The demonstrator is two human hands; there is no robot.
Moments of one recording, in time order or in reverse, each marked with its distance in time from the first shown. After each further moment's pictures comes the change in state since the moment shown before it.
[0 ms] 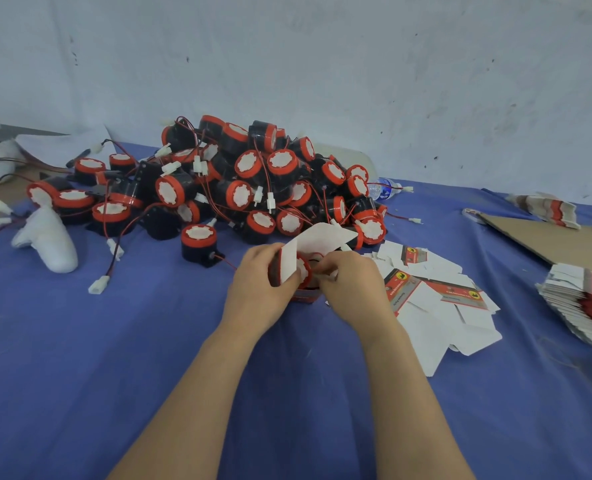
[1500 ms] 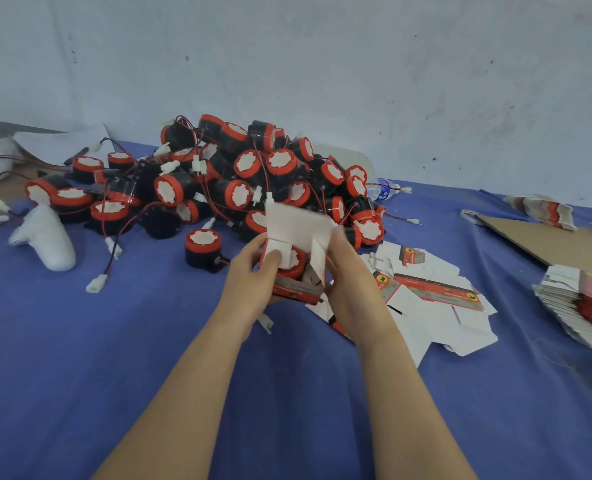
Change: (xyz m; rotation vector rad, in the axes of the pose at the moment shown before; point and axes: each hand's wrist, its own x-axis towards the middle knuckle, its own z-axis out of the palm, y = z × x) left_hand 0.005 0.006 -0.006 -0.609 -0.032 -0.190; right_hand -0.003 0.003 0.009 1.302 -0.178 0.071
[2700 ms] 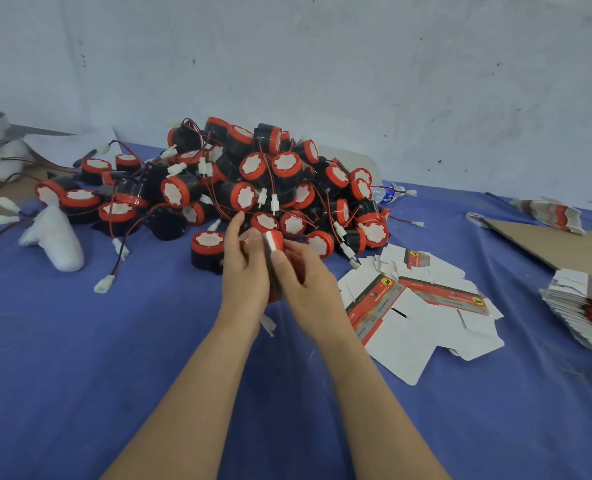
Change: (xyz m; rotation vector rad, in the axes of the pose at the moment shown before) left_hand 0.001 0.005 0.002 -0.074 0.245 0.040; right_hand -0.004 0.021 0.039 -0.531 0.047 -0.233
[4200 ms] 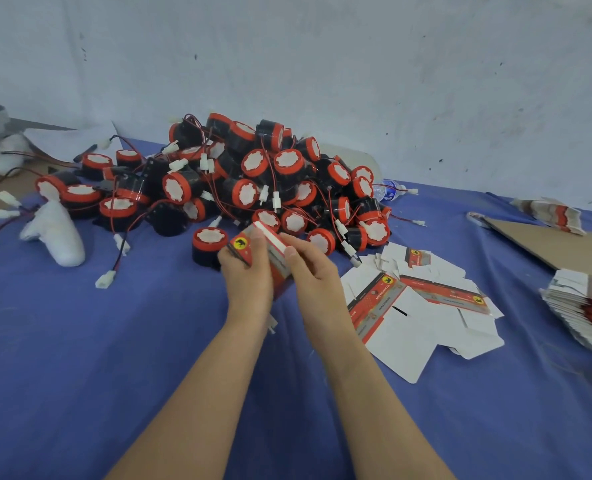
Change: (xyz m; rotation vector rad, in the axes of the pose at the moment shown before) left_hand -0.003 -0.004 0.008 -0.027 0.150 -0.182; right_hand -0.002 -0.010 0.002 0.314 0.080 0.066
